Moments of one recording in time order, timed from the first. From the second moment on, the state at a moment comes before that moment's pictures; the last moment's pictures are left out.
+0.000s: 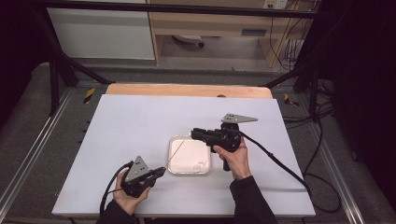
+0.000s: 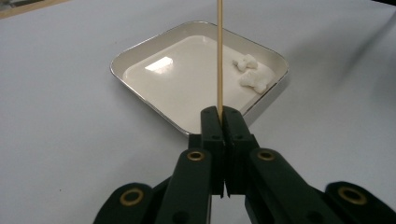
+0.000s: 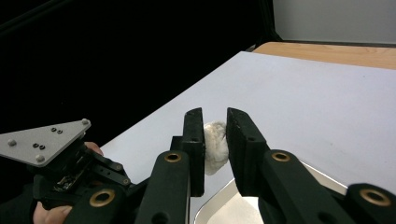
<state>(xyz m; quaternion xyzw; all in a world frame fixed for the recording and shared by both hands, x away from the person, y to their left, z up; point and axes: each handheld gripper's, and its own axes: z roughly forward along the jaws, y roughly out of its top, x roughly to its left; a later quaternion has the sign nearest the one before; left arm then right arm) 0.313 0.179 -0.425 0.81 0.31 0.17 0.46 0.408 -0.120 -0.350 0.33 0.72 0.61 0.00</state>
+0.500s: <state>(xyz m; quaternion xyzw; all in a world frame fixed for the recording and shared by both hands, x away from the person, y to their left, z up) 0.313 0.178 -0.425 0.81 0.31 0.17 0.47 0.413 -0.111 -0.356 0.33 0.72 0.61 -0.03</state>
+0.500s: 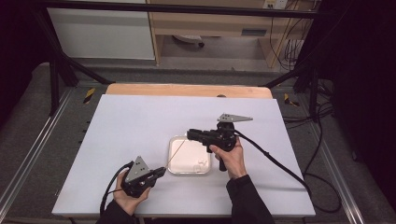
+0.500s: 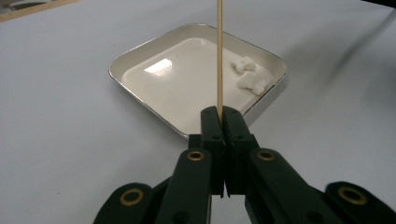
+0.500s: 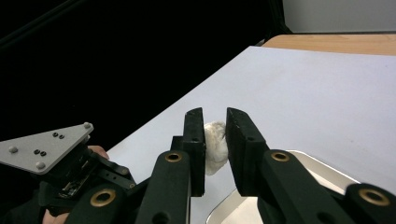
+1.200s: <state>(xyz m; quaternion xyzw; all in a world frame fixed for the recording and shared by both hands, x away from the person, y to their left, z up) 0.312 0.176 -0.428 0.82 0.30 0.17 0.45 0.412 -0.102 -0.367 0.33 0.71 0.61 -0.07</state>
